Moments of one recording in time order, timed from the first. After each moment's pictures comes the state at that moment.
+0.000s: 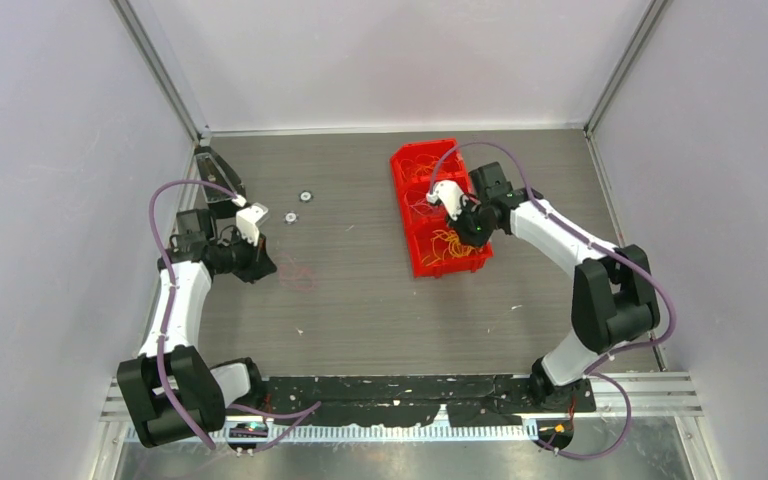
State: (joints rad) left arm 0.24 1.15 0.80 -0.71 0.73 0.60; right arm 0.34 1.59 1.16 -0.61 -0.24 -0.63
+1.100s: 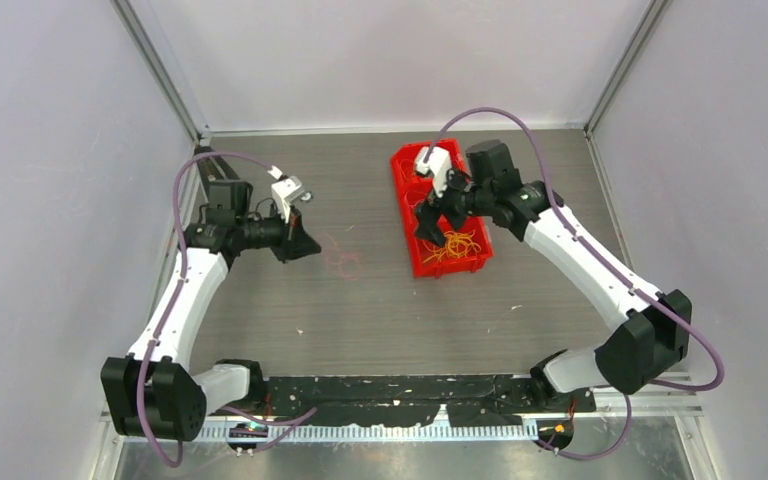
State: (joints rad) left arm -0.08 1.15 0.97 -0.67 0.88 0.35; right arm 0.48 1.40 1.31 -0.60 -0.43 -0.41
